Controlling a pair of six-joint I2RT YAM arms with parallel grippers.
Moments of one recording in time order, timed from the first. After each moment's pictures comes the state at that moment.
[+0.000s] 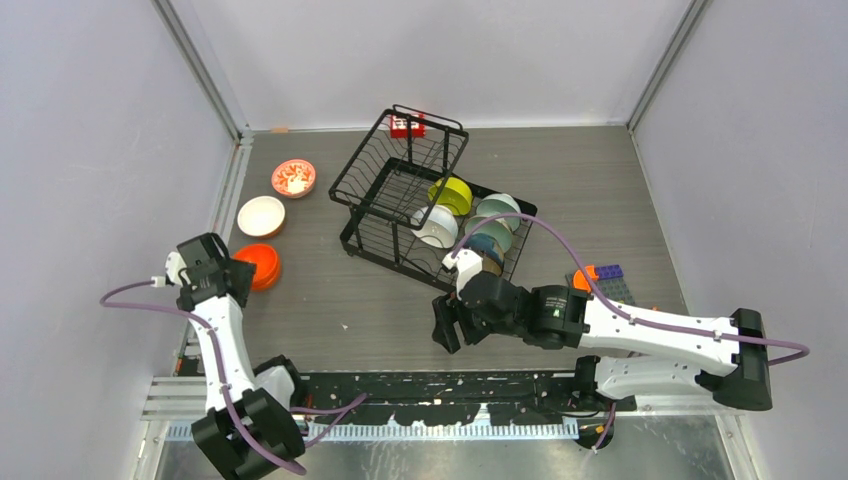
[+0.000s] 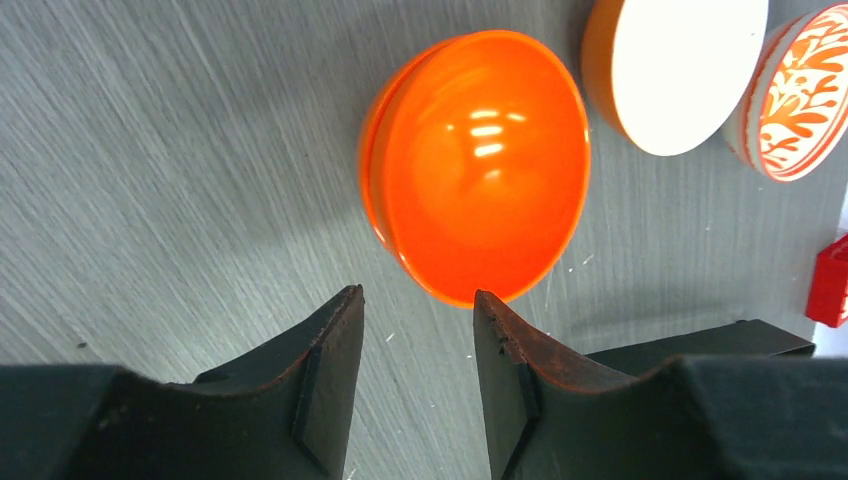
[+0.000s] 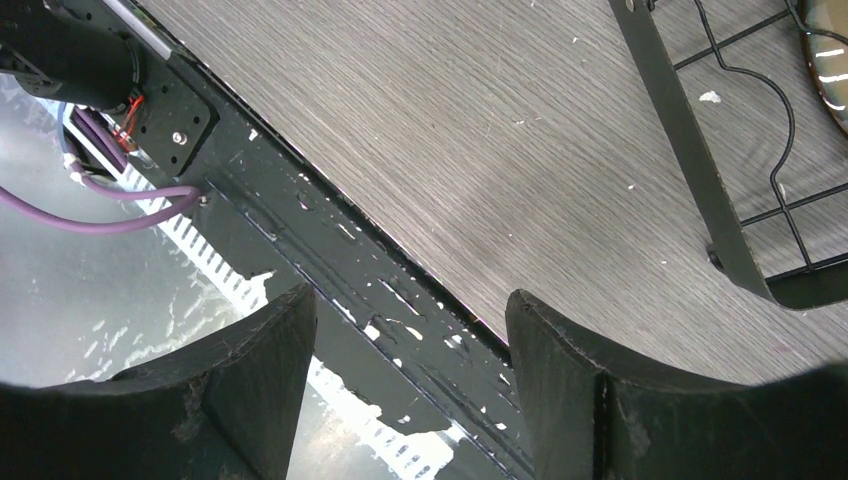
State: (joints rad) left arm 0.51 0.90 0.71 -0.71 -0.07 -0.87; right arm 1.26 1.07 0.91 -0.60 0.18 0.61
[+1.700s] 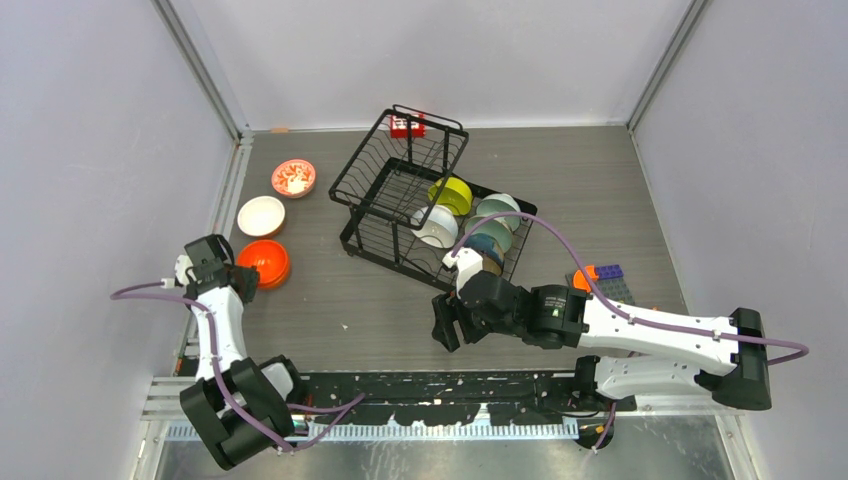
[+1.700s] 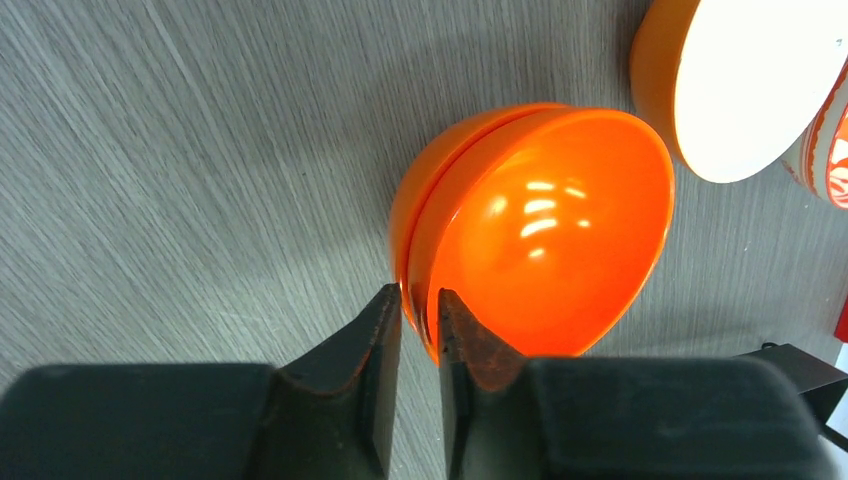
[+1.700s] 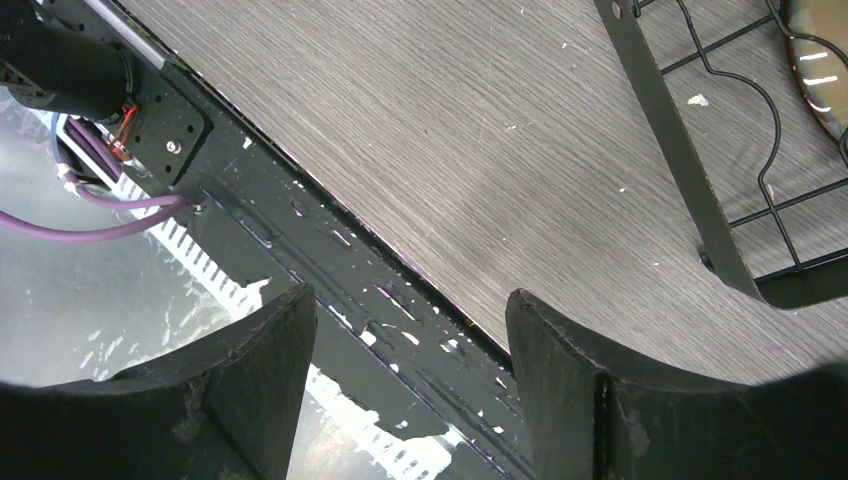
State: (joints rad) left arm 0.51 1.02 0.64 -0.57 -0.05 -0.90; right arm 1.26 1.07 0.91 -0.60 0.20 0.61
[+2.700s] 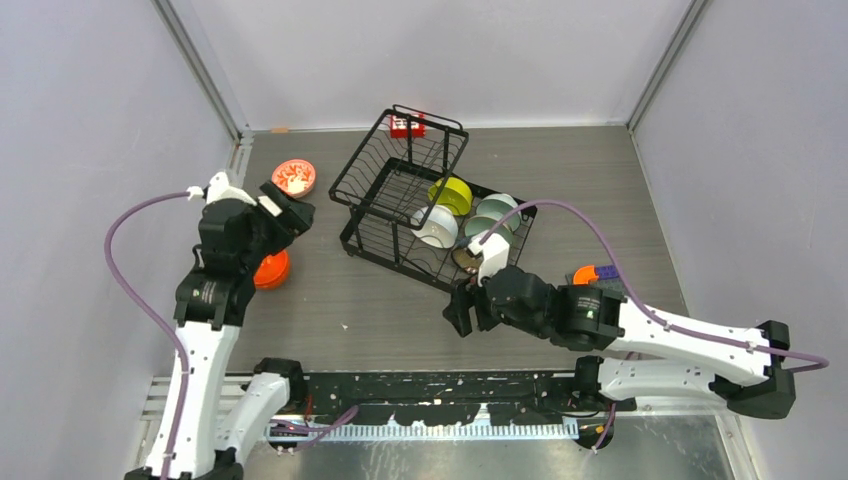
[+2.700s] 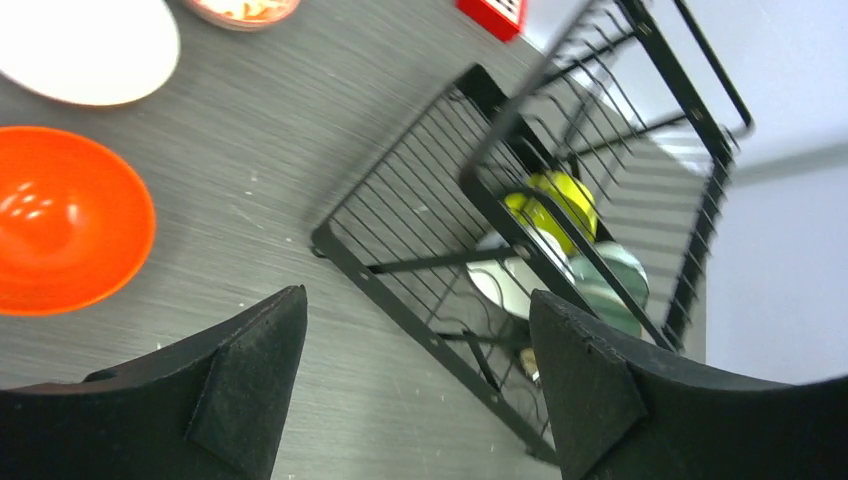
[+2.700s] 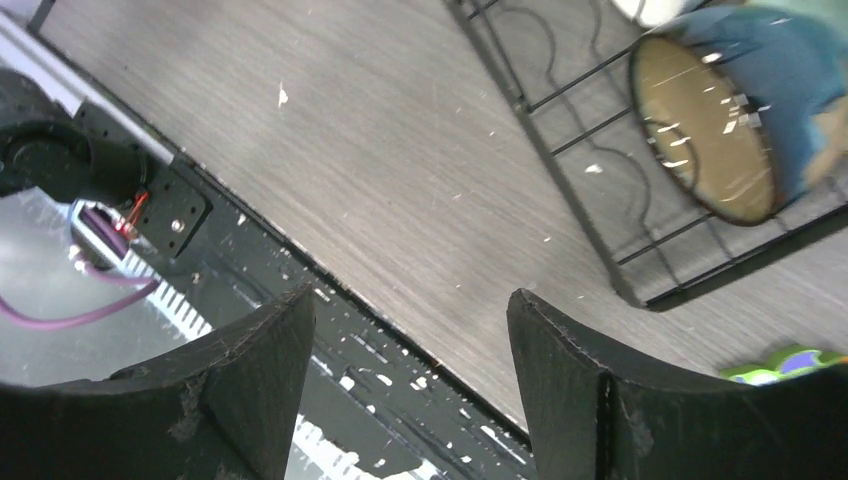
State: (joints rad) left arm -0.07 0.79 1.07 -0.70 -0.05 -0.69; right arm 1.26 0.96 0.95 -0.63 0.34 0.58
